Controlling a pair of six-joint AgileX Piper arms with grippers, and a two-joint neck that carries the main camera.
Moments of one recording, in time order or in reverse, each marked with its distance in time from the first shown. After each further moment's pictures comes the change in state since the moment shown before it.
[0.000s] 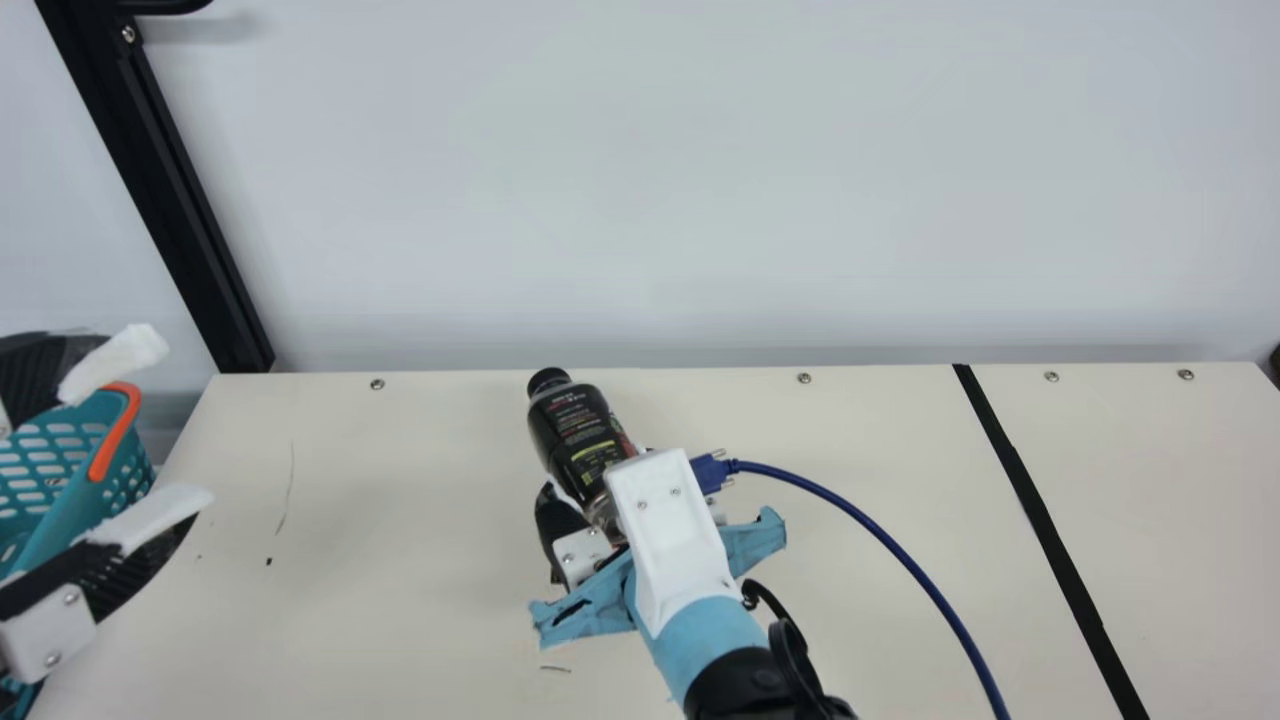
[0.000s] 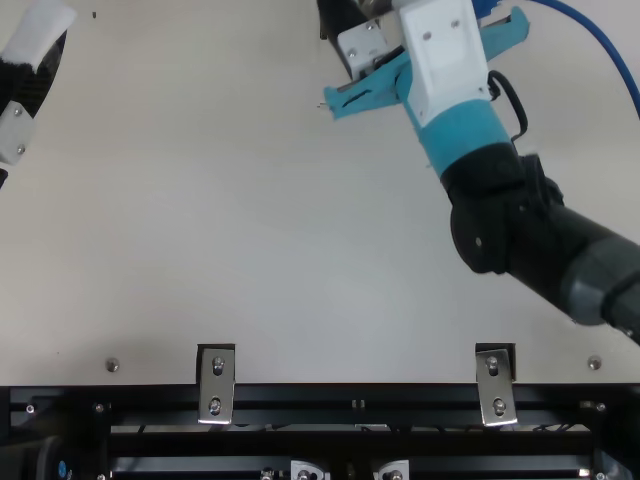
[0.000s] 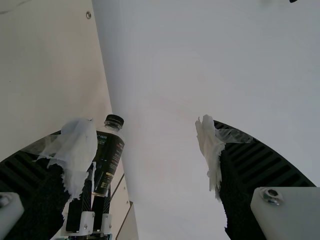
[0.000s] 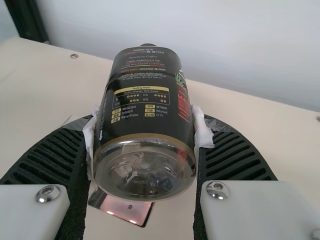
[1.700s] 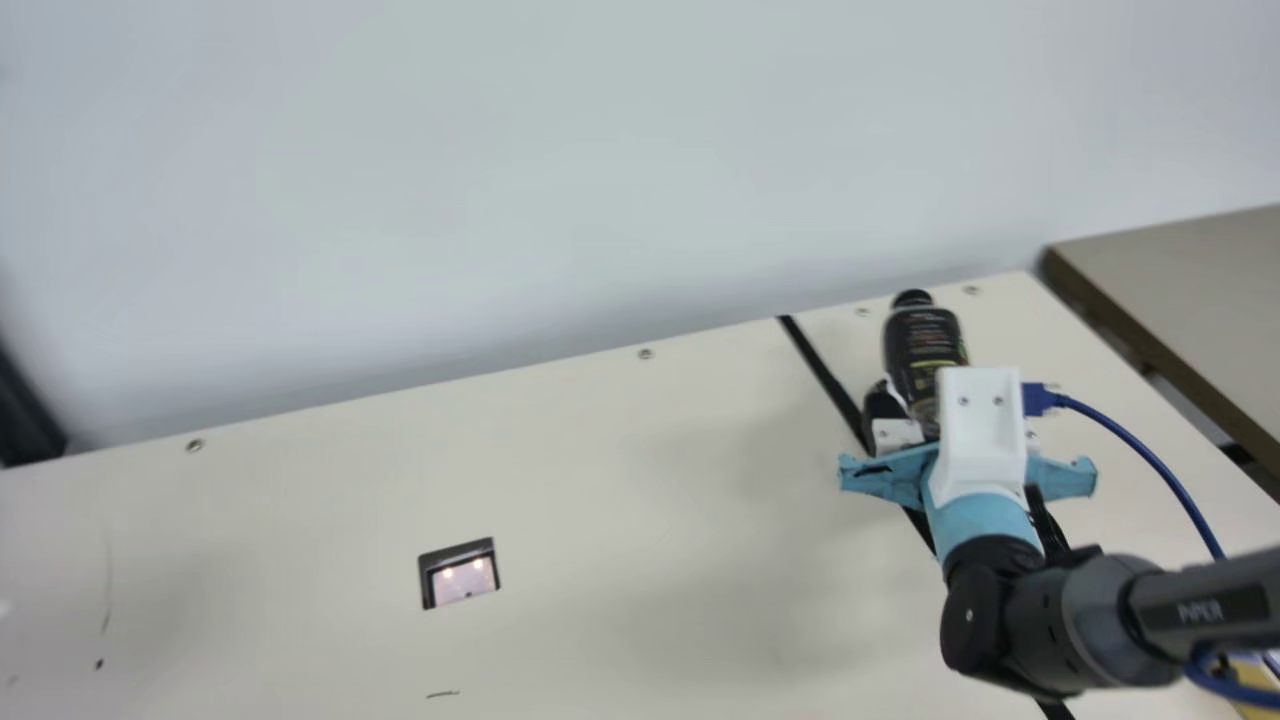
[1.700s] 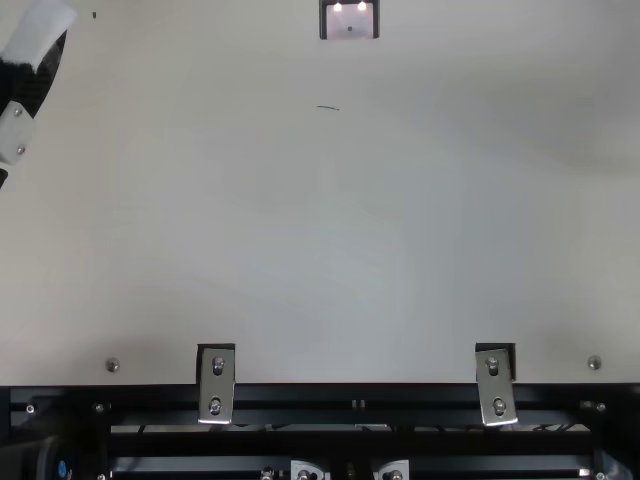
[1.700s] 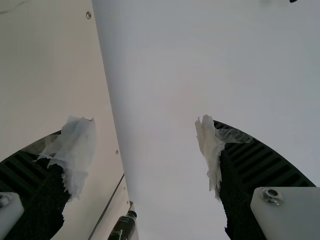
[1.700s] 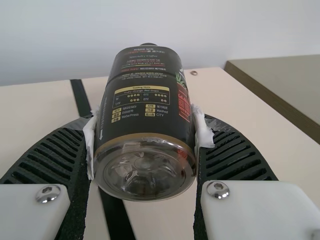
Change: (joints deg) left arm 0.0 0.0 0.0 0.0 0.0 0.0; right arm -45.8 -5.1 18.2 -5.9 -15.9 1.9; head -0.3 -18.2
